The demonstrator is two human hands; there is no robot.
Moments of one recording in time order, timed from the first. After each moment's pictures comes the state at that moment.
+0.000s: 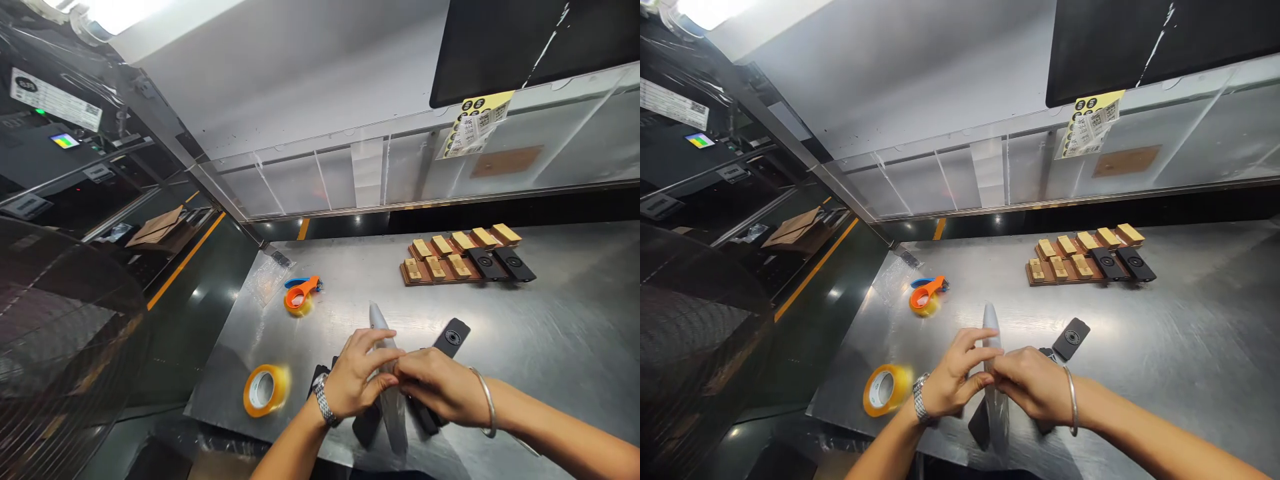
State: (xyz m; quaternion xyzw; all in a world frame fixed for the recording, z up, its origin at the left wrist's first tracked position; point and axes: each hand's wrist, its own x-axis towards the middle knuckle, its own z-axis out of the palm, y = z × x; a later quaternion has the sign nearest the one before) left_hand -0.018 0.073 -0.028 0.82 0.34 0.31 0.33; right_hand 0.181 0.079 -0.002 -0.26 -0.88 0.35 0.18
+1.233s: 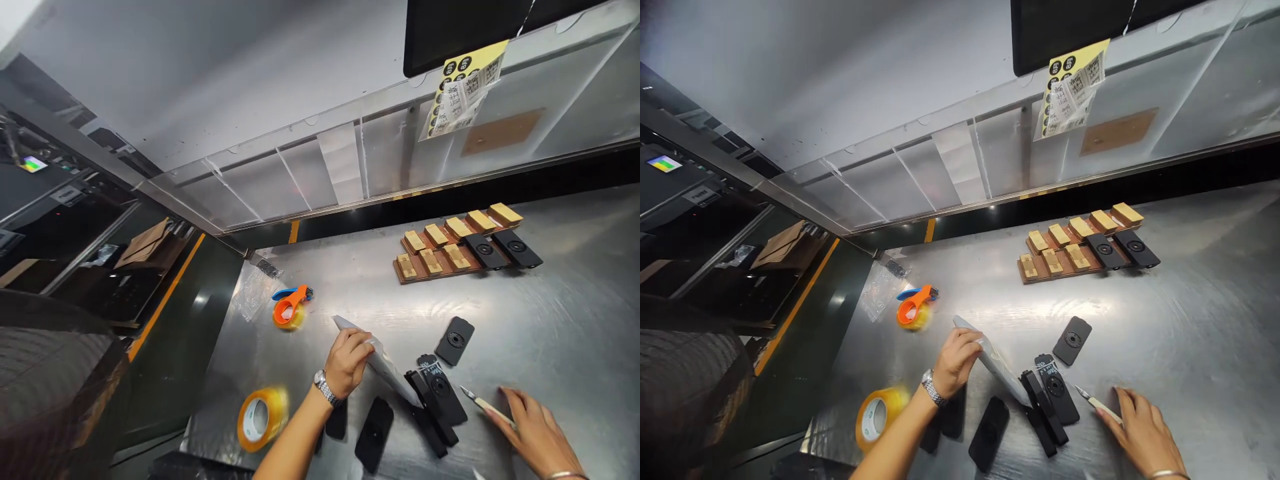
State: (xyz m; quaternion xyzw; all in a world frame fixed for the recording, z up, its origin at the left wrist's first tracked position) left_hand -0.005 0.138 -0.118 0.86 0.34 0.33 0.18; right_hand 0.352 0.000 -0.271 -0.78 -0.60 0.11 0.14
